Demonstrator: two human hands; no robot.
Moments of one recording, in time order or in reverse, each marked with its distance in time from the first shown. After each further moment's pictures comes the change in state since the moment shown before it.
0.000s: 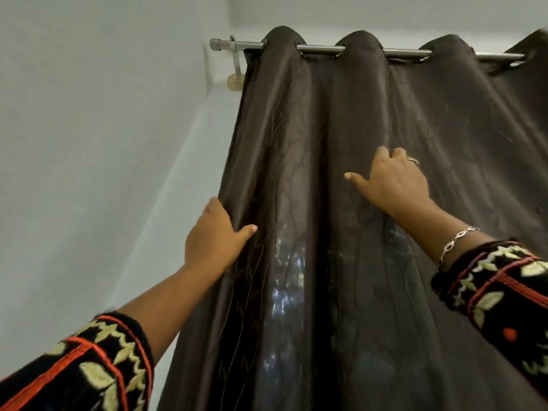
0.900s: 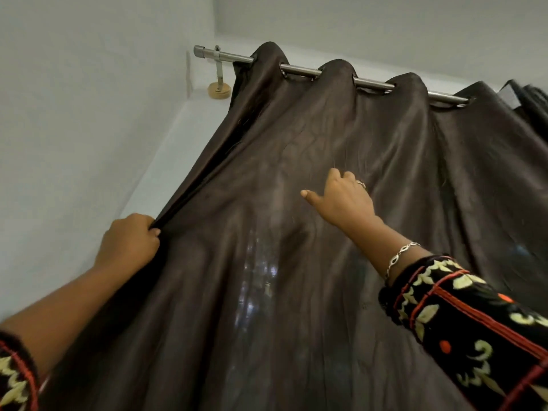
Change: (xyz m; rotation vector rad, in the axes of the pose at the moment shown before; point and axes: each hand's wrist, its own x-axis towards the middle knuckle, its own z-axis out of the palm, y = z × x) left_hand 0.040 -0.077 -0.029 -0.006 0.024 -0.025; right_hand -0.002 -0.037 -0.009 0.051 -0.100 -0.034
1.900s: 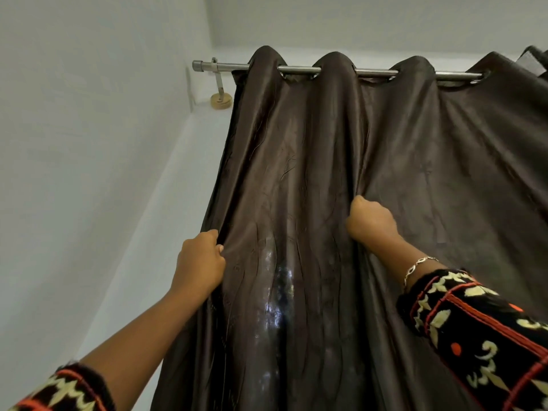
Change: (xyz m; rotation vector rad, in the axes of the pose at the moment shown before) left_hand -0.032 0.066 0.036 -0.156 -0.006 0.120; right_hand 0.002 0.048 0.035 0.040 -0.153 0.199
